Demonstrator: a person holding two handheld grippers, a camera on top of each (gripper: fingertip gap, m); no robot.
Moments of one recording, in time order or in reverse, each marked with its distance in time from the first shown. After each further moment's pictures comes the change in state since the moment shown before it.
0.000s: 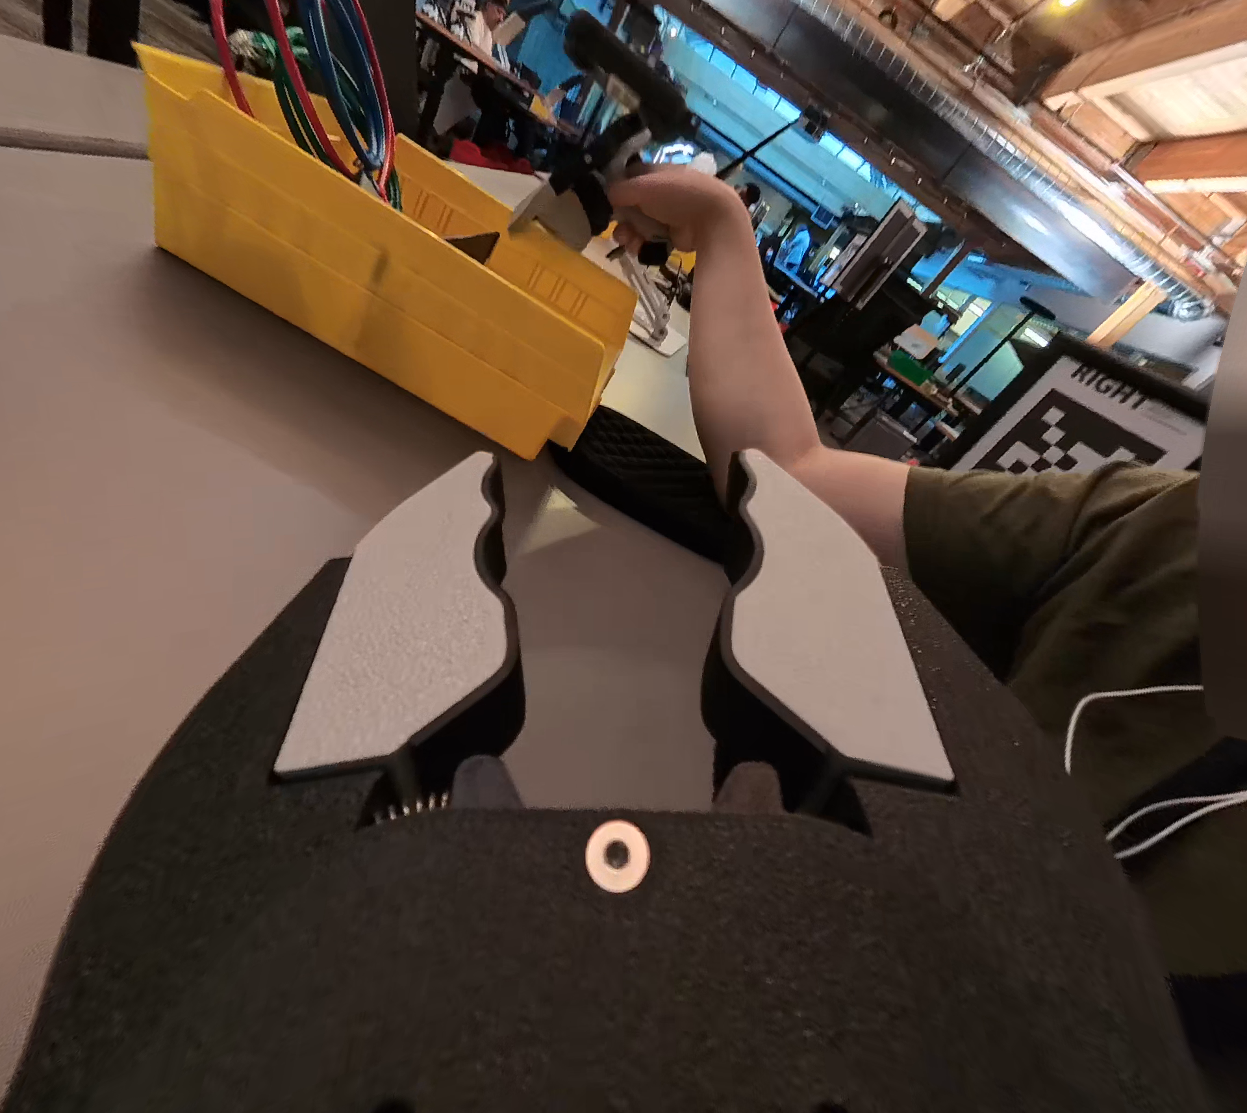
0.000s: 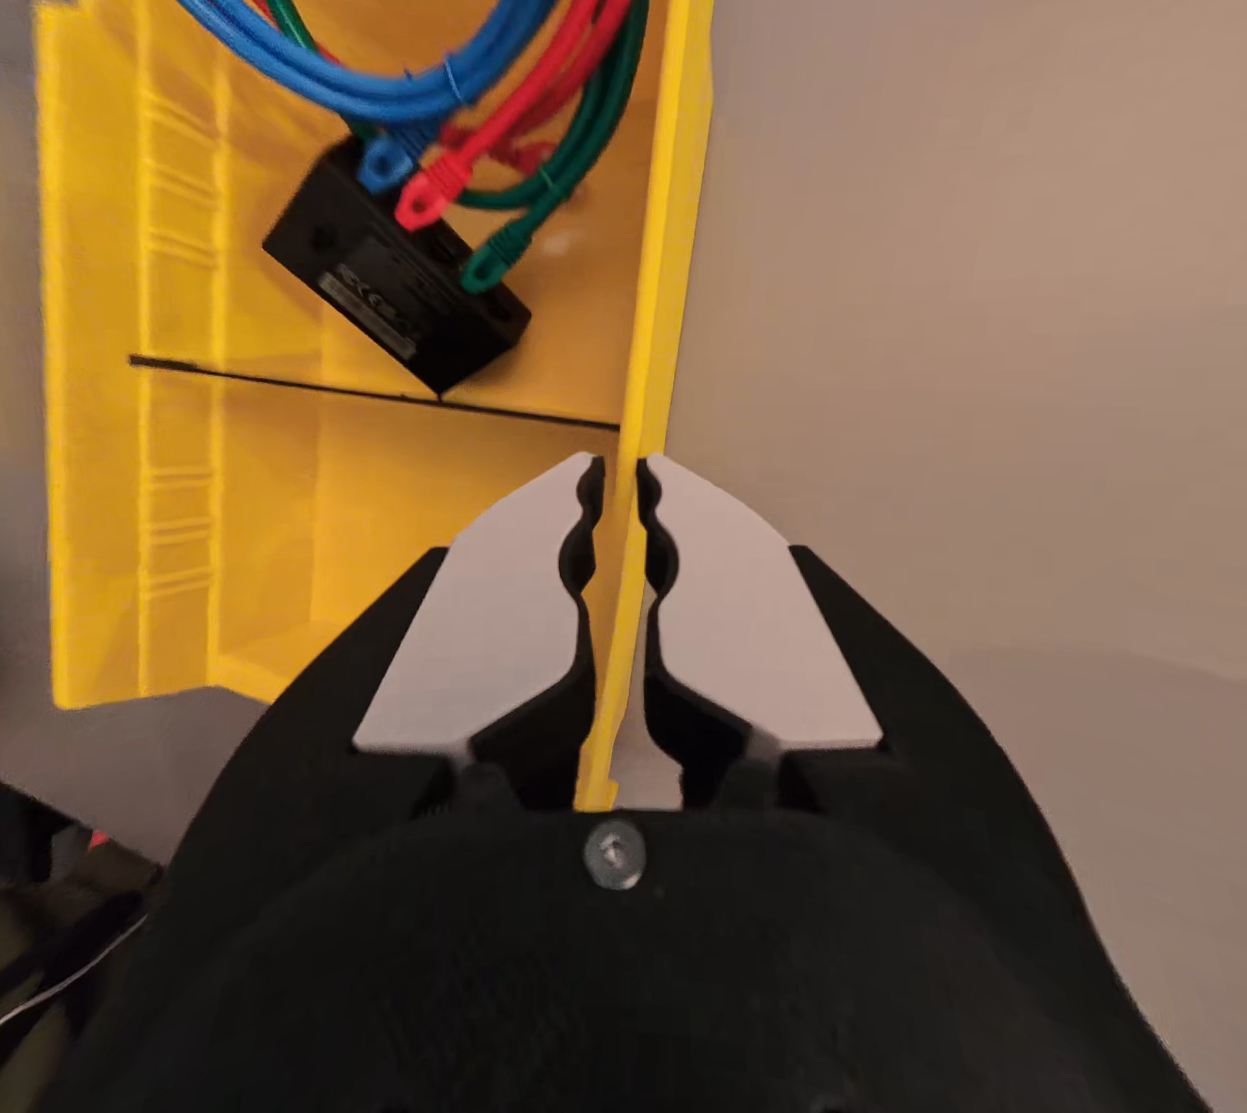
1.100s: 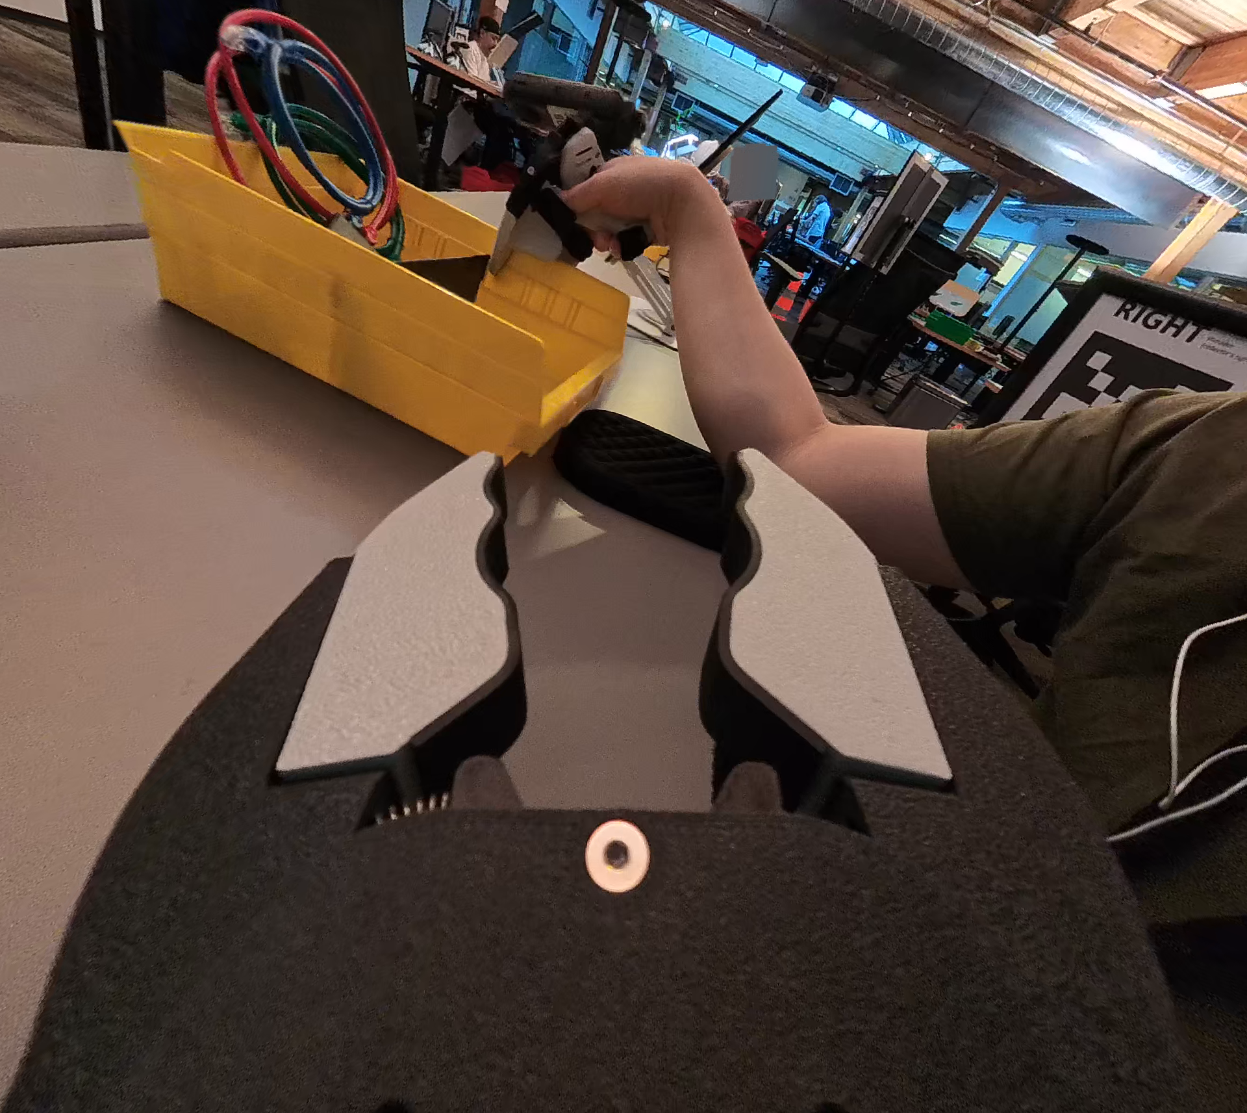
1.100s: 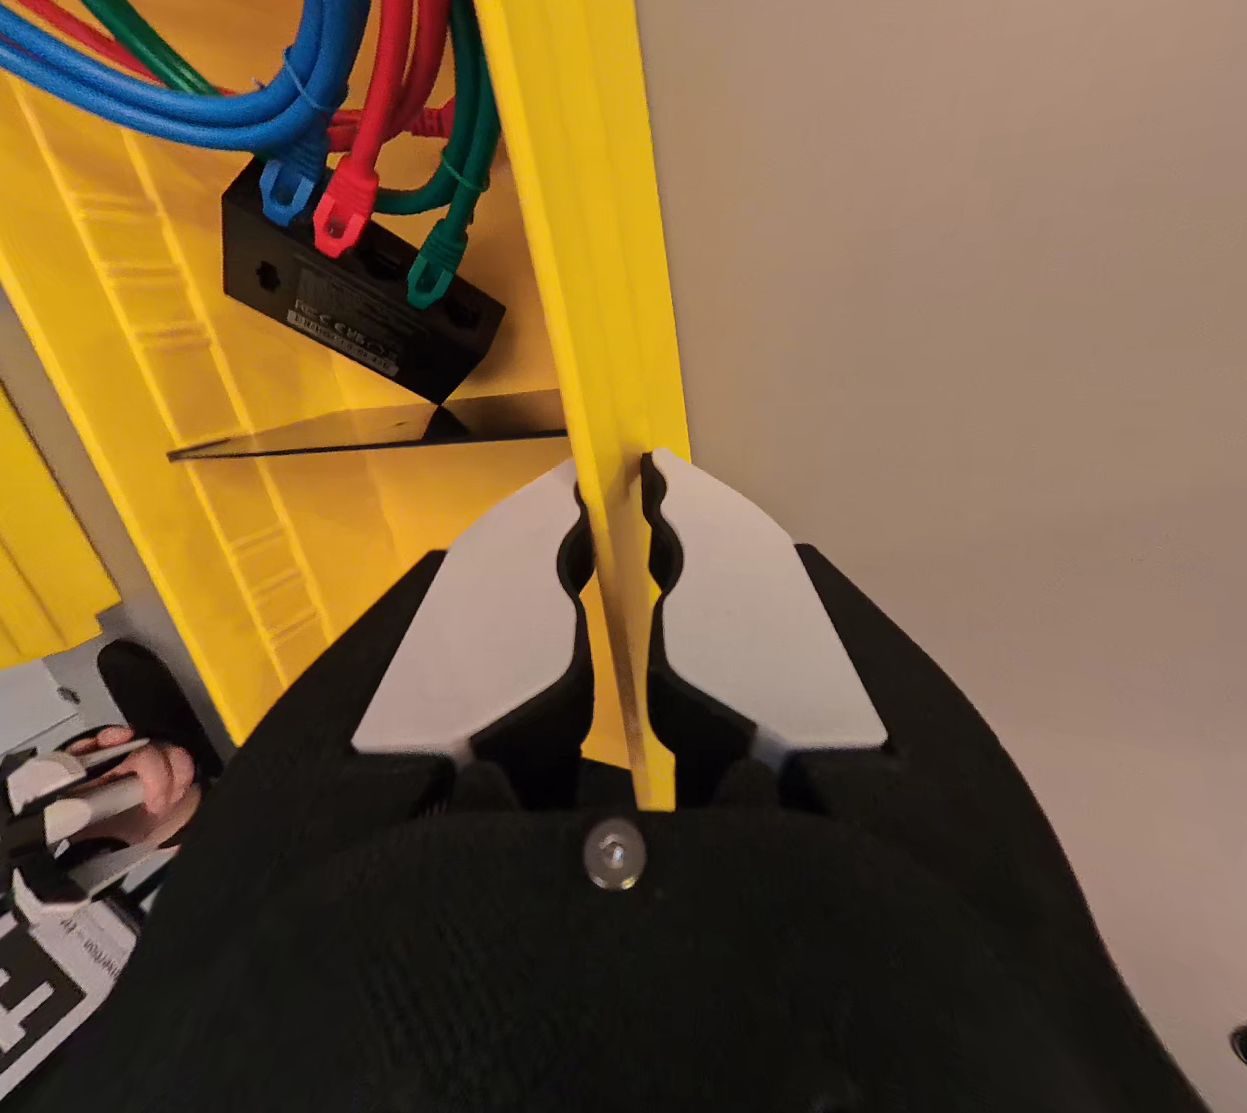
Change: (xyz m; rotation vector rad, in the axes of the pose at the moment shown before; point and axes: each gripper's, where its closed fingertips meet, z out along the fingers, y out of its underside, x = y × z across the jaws) left arm 0.016 -0.001 0.003 0.003 -0.010 0.140; right arm 0.003 0.017 0.017 -0.153 0.010 0.422
